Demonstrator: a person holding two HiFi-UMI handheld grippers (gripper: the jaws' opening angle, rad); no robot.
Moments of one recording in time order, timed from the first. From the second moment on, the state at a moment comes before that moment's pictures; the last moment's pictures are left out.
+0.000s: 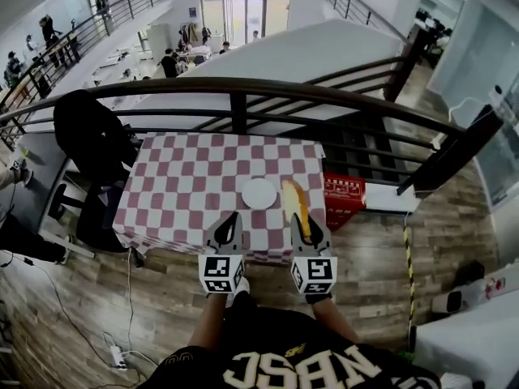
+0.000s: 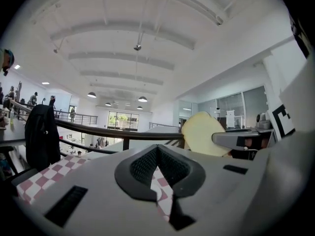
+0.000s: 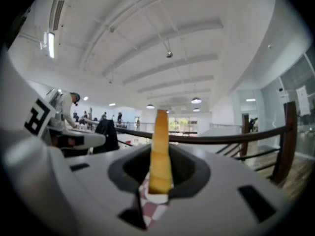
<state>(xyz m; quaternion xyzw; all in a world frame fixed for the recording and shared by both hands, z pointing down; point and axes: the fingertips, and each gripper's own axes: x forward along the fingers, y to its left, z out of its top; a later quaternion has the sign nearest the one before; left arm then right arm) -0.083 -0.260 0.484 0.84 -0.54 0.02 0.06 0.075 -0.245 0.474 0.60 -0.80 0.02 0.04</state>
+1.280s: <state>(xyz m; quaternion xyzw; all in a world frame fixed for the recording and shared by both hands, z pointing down) -0.093 -0.421 0.604 0.84 -0.51 0.09 0.17 0.054 -0.414 0.625 0.59 -0.76 0.26 0.07</state>
